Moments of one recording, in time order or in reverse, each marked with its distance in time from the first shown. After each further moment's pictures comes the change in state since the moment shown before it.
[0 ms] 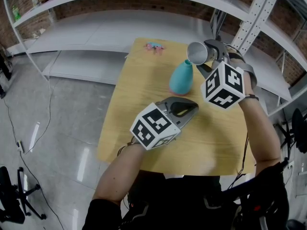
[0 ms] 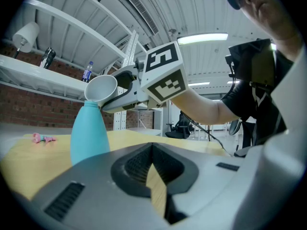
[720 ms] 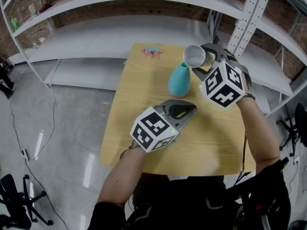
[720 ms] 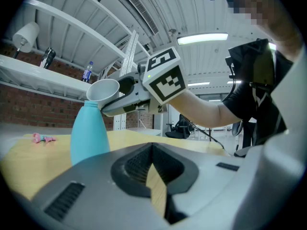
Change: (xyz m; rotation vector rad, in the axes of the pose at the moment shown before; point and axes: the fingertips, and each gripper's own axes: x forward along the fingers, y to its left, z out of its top) left arm -0.001 0.000 -0.001 -0.001 0.000 -0.001; right arm 0.001 0.007 -0.005 0.186 -0.062 0.056
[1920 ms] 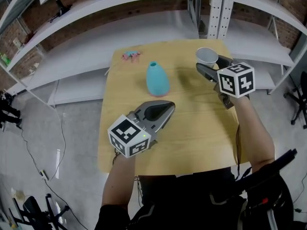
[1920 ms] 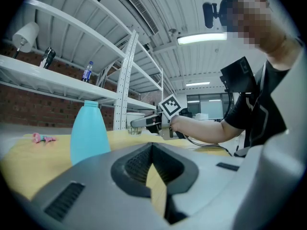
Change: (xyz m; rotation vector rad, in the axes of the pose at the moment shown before) left arm -0.005 0.000 0.000 0.006 0.002 0.006; right arm -0.016 0.010 -0.152 1.056 -0.206 0.055
